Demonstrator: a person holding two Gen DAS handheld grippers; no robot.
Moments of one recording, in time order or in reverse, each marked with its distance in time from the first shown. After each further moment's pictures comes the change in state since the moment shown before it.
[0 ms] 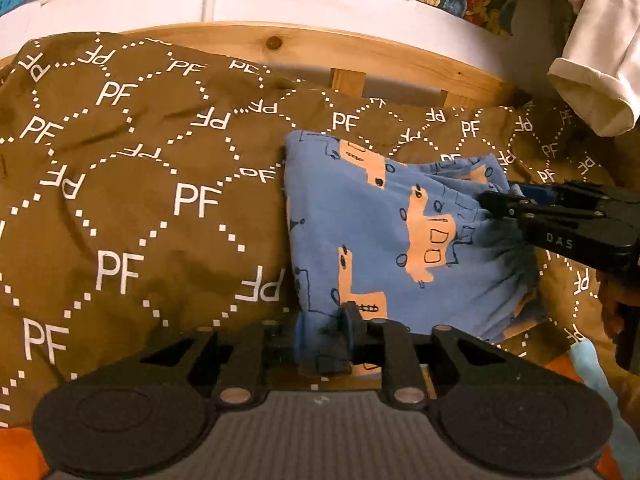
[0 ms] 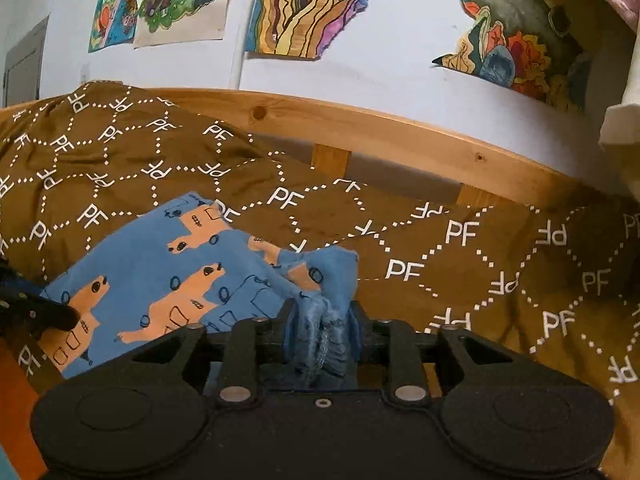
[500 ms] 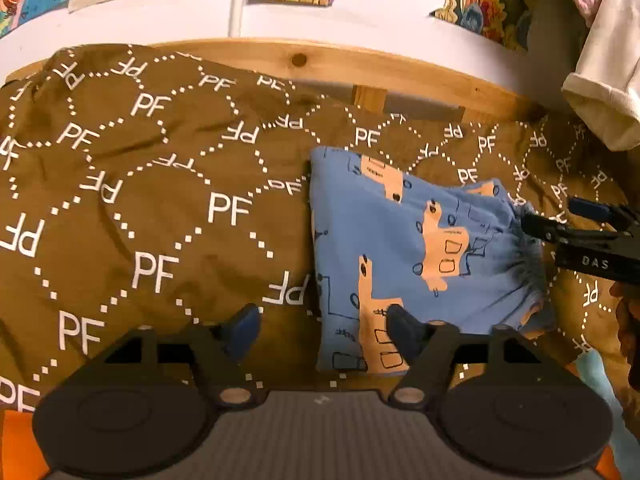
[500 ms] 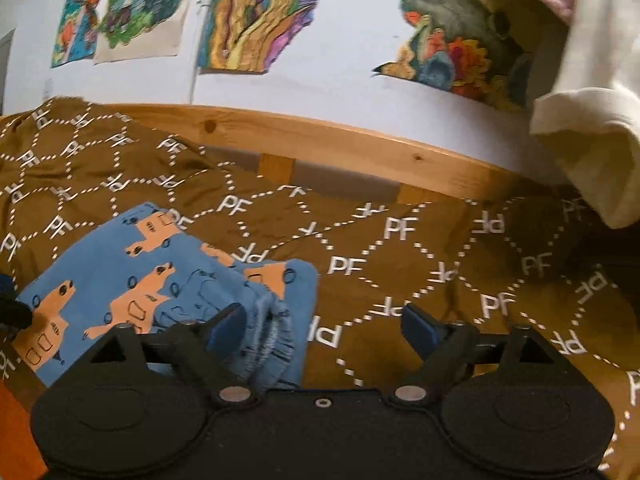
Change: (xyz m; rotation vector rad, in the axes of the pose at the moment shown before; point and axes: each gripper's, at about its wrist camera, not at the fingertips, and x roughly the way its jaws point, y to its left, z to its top) left arm -0.019 0.001 0.000 -0.030 -0.044 0.061; right arm -0.023 -0.017 -0.012 0.076 -0.039 -0.137
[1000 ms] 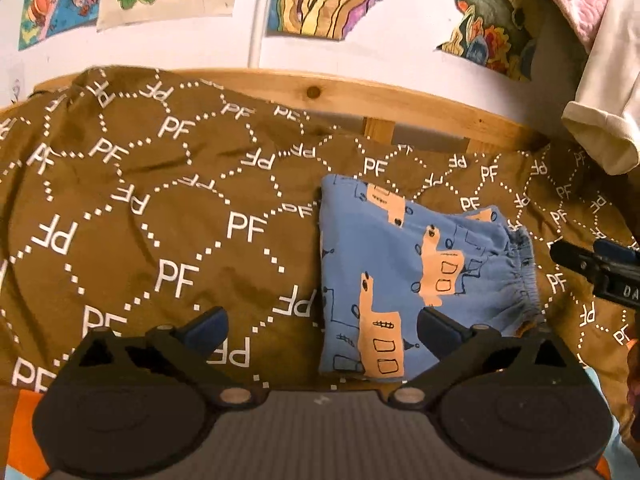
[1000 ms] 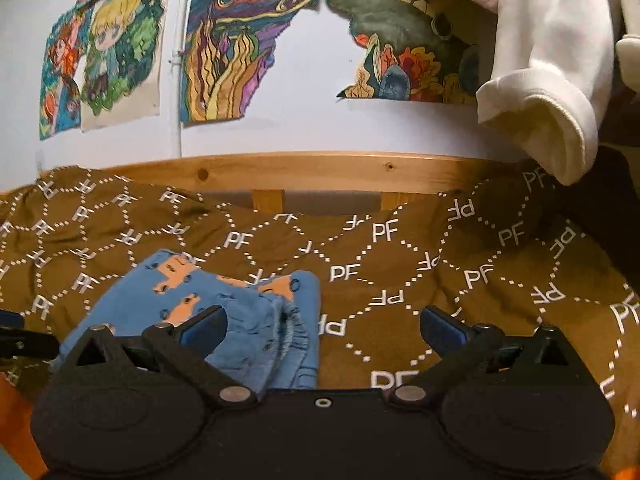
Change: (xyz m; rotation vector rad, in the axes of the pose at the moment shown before) left arm -0.025 -0.003 -0.009 -0.028 -0.095 0.036; right arm -0.048 -0.006 -0.014 0.187 -0.085 0.029
